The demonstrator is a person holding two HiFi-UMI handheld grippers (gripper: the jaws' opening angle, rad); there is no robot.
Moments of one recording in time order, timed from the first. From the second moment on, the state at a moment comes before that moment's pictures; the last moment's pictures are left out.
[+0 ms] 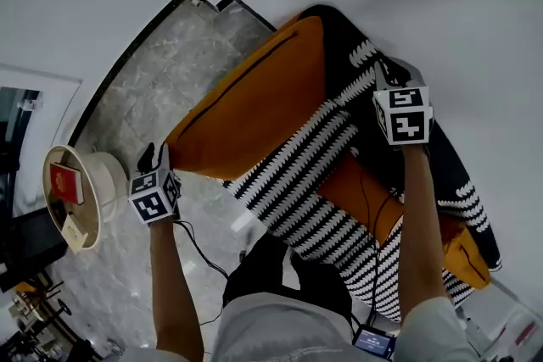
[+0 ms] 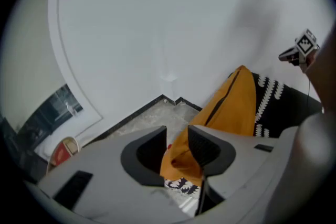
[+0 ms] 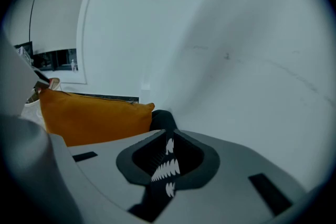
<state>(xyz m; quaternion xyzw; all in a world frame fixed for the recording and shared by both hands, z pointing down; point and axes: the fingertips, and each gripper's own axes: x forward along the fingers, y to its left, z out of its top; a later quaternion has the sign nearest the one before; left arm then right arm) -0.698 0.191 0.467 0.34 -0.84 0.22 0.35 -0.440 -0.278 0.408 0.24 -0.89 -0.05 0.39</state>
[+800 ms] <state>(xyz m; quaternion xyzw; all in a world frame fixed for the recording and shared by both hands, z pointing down) -0.409 0.007 0.273 0.73 -0.65 0.10 0.17 -0.096 -0.127 0.238 0.38 -0.86 0.01 0.33</state>
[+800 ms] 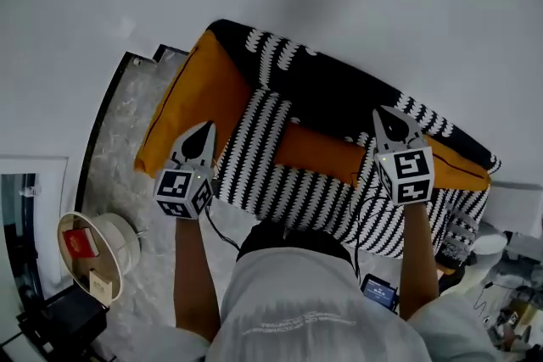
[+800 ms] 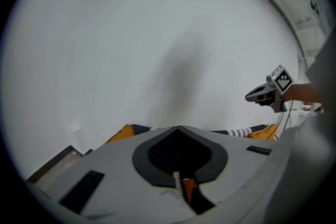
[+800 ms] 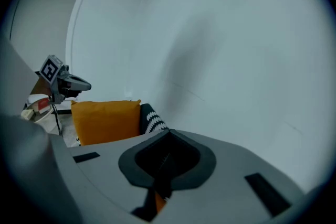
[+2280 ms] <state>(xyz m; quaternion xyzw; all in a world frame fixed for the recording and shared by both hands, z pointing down) -0.252 0.029 0.457 0.82 -0.38 0.30 0.31 0.119 0.005 0.387 0.49 -0.70 0.21 0.47</state>
